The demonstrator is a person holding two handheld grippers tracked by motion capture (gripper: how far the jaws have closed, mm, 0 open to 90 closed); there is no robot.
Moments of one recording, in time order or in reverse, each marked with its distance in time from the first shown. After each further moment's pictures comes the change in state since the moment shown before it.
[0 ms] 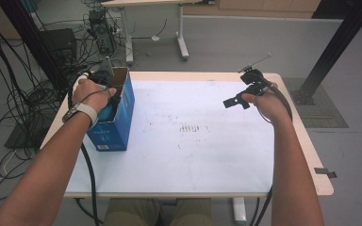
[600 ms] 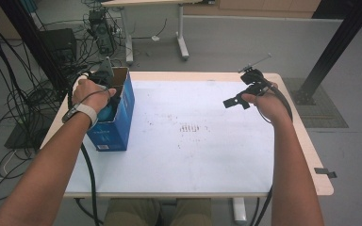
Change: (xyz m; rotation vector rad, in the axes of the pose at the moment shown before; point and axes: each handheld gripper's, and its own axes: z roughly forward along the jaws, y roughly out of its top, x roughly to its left) left arm 0.000 -0.002 0.000 -0.006 0.005 0.002; right arm 0.001 -0.001 -0.001 -0.004 0.000 0.000
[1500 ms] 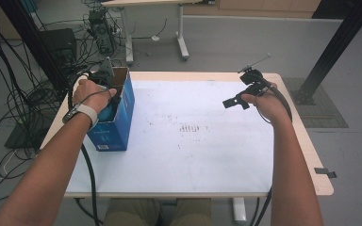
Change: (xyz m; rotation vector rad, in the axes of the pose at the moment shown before) left arm -0.002 -0.001 0.000 -0.004 0.003 0.002; right arm 0.000 0.000 0.001 0.000 0.002 -0.001
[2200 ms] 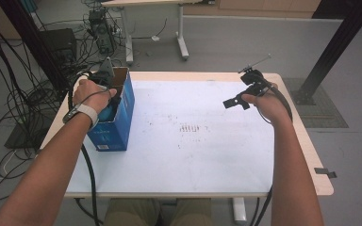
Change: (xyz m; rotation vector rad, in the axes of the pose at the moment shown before) left arm 0.000 0.001 0.000 0.007 -0.001 0.000; right arm -0.001 -0.001 0.000 0.001 0.003 0.005
